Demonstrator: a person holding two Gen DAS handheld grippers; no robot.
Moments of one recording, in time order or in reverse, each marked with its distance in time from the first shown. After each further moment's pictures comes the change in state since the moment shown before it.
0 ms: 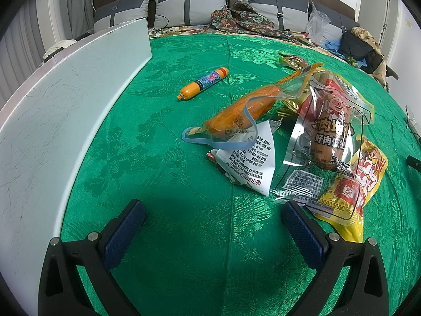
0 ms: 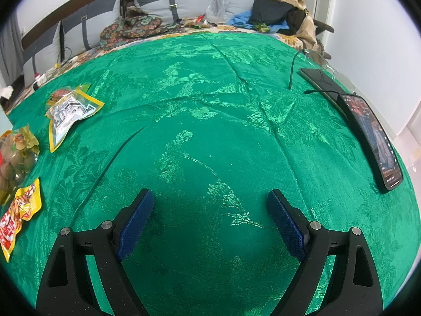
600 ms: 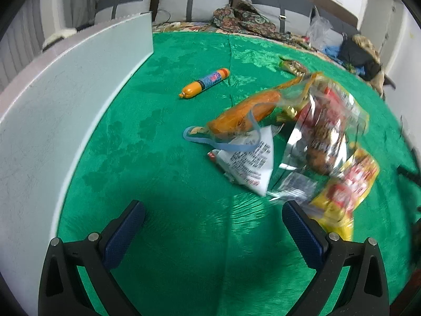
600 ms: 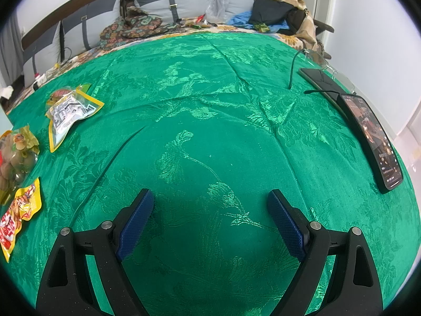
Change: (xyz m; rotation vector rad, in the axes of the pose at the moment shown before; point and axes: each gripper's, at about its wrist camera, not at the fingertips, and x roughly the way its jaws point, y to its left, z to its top) left arm -0.009 0.010 0.005 -0.081 0.010 -0.078; right arm 0.000 0.000 0.000 0.000 0.000 0.000
